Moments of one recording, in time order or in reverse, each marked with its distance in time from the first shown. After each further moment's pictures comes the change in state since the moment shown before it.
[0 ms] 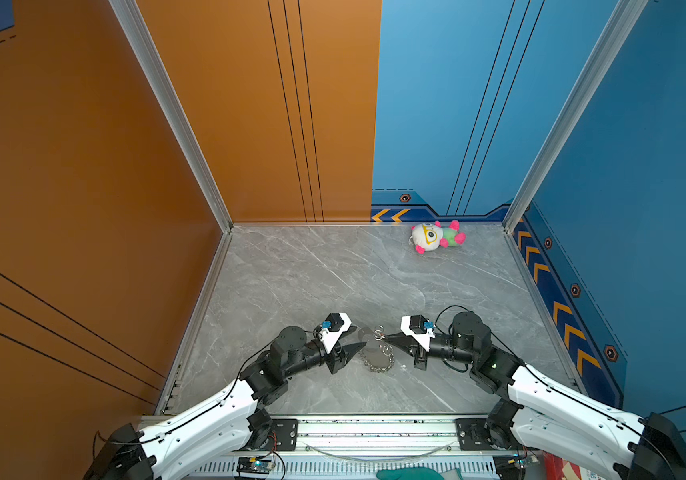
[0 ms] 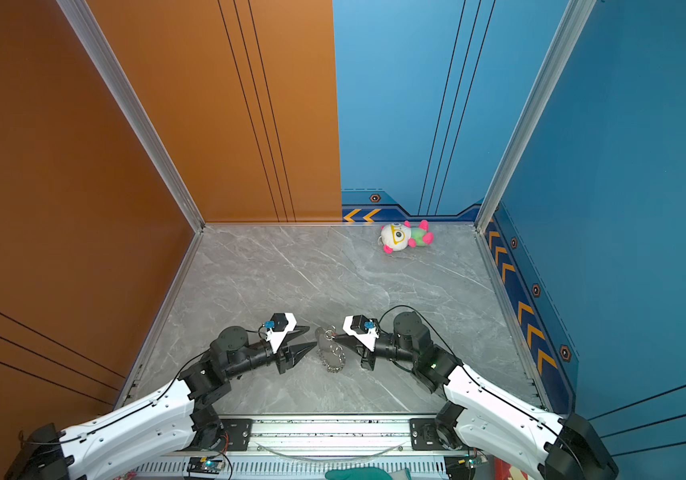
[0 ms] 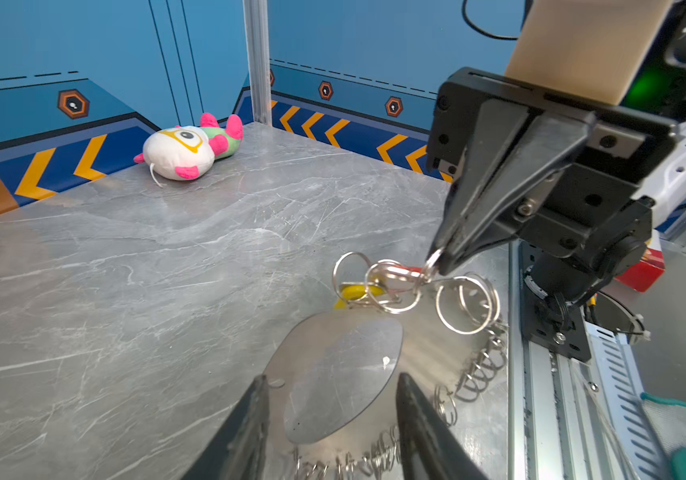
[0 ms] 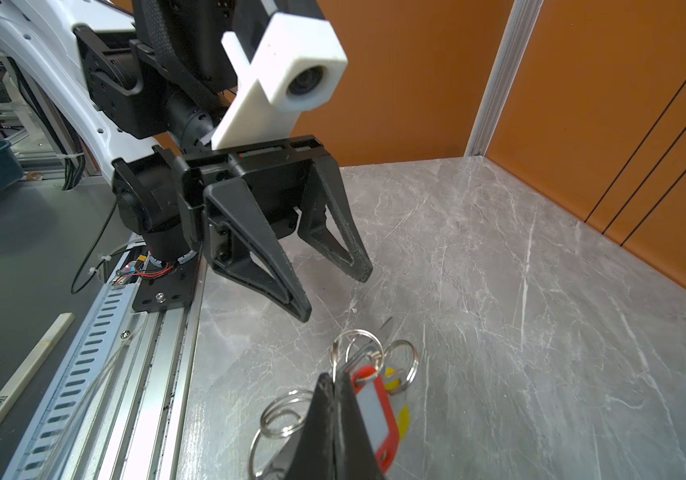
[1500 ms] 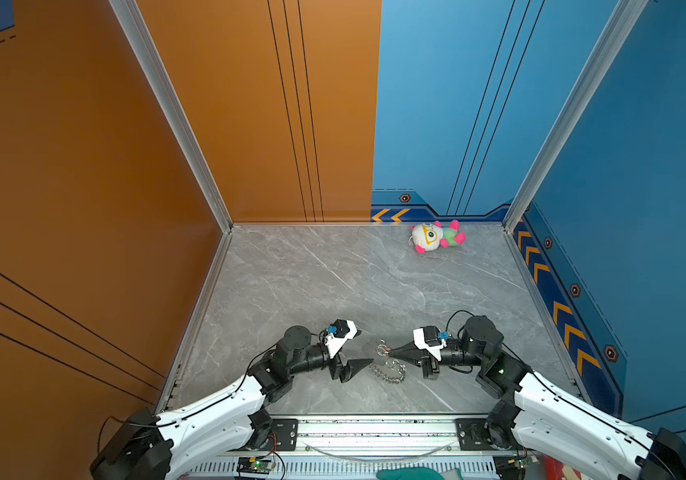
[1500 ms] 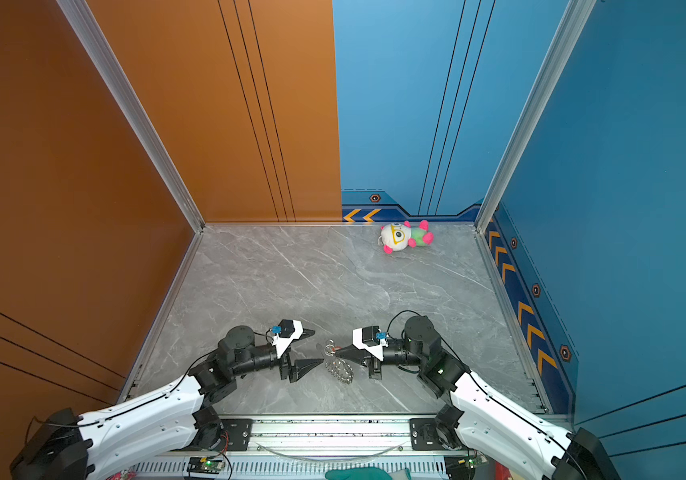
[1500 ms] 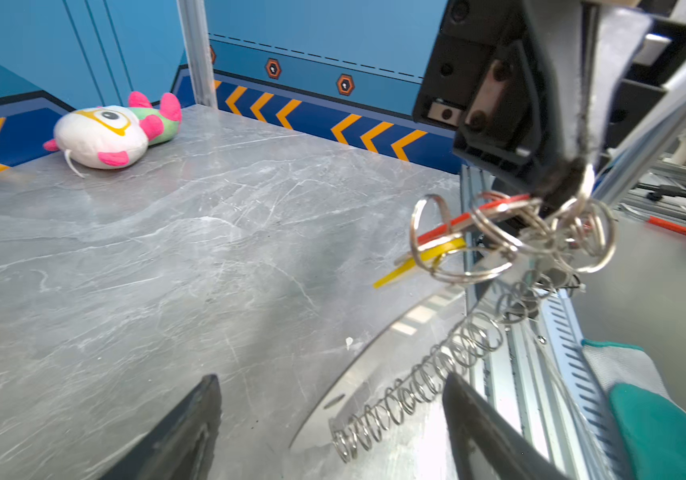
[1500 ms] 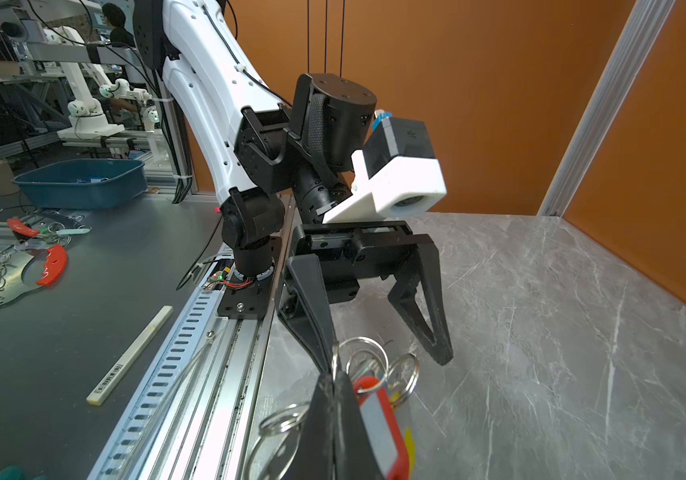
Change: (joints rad) left arm 0.003 0.126 -0.029 0.106 0.209 0.028; right arm -0.035 -0.074 -0.036 0.051 -0.272 0.002
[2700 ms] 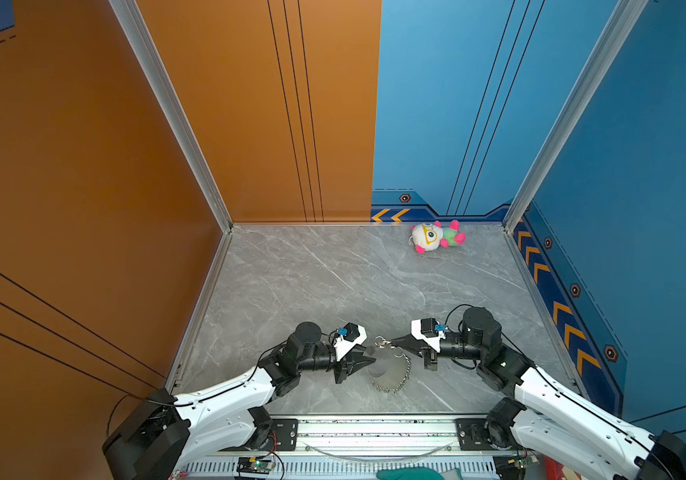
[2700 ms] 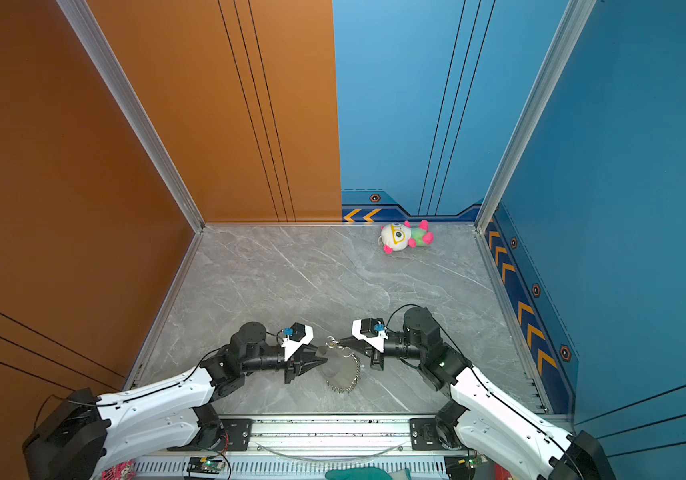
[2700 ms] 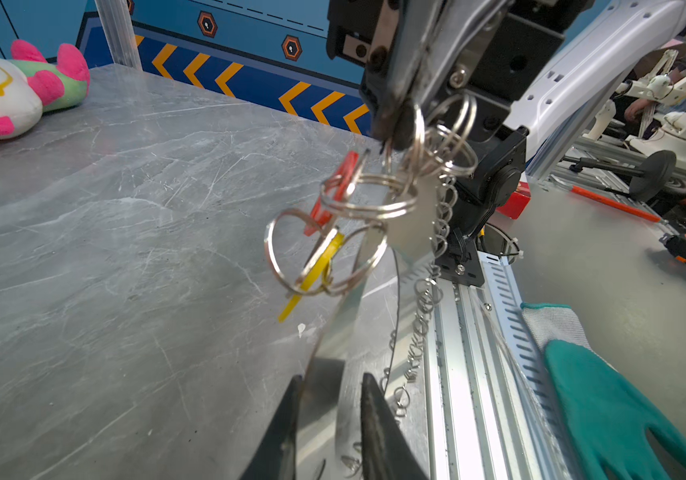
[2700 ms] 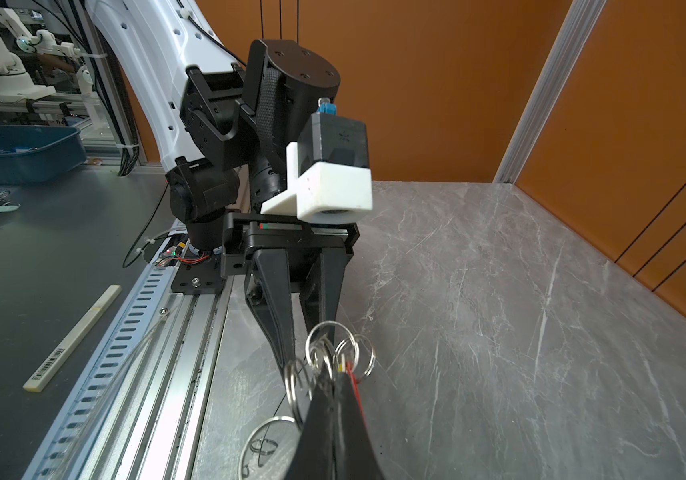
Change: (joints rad) left arm -0.019 0.116 0.038 0.008 0.109 0.006; right arm -0.066 0.023 0.058 -0.148 0.069 -0.106
